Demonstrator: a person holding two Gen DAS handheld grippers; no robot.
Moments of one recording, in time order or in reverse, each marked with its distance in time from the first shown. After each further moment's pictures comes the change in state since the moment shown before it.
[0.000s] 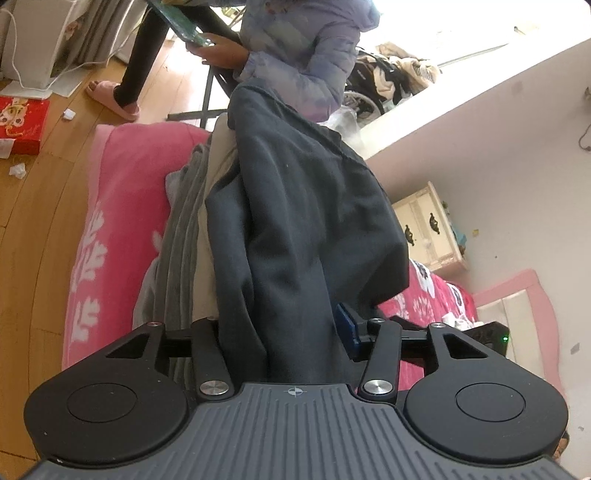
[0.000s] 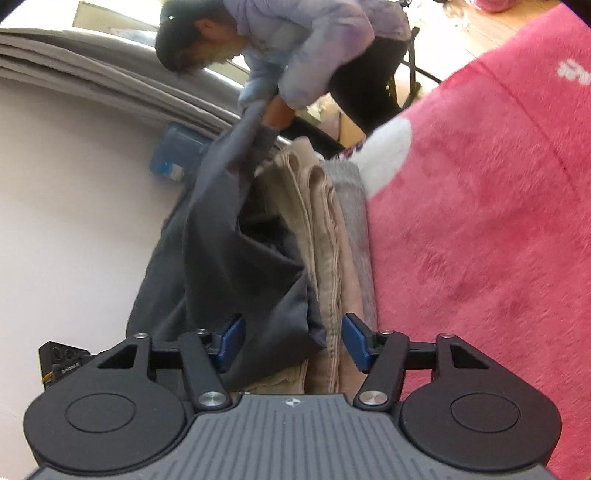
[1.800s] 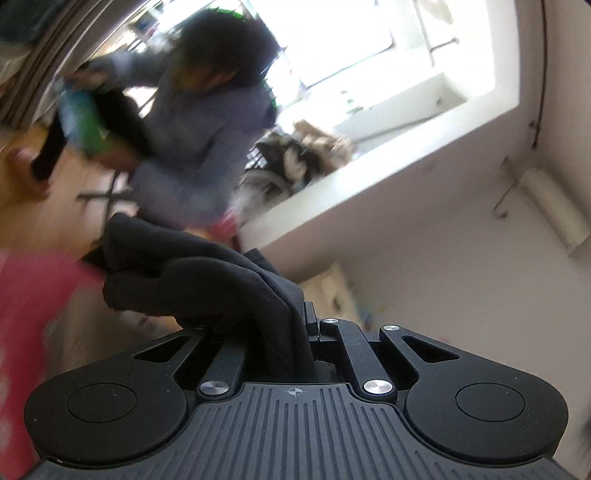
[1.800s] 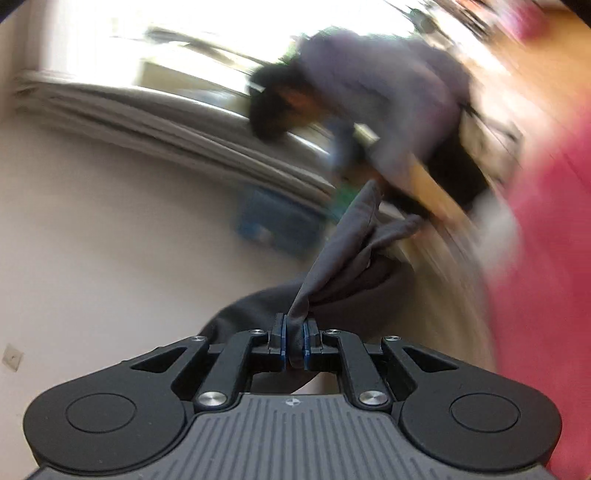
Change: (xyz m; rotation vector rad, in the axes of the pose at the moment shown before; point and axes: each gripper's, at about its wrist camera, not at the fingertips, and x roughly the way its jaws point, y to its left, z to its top) left arm -0.041 -0.052 0.078 0.003 -0.197 -0.269; right arm -0.056 0.047 0.019 0.095 -0.139 0.233
